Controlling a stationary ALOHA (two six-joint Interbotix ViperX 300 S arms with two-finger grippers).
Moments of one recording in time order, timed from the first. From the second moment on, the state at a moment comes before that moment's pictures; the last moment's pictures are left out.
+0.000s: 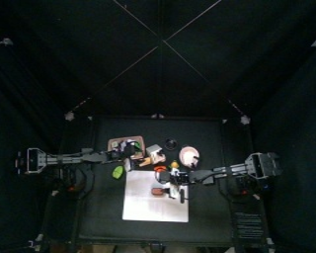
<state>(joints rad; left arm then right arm) 0.28 -0.33 0.88 0.07 -0.06 0.01 0.06 -0.03 0.57 0.10 0.27 0.13</state>
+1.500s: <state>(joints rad) 0.32 -0.71 1.19 0.02 -0.31 0.00 0.10 0.29 0.33 -0.01 0.50 0.13</state>
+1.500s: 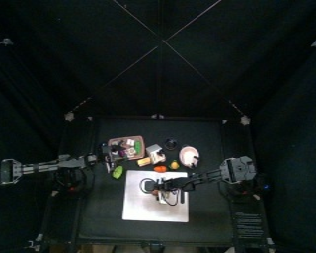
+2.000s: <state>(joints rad) 0.32 -0.71 1.19 0.02 -0.31 0.00 0.11 0.29 0.32 -0.02 0.50 0.13</state>
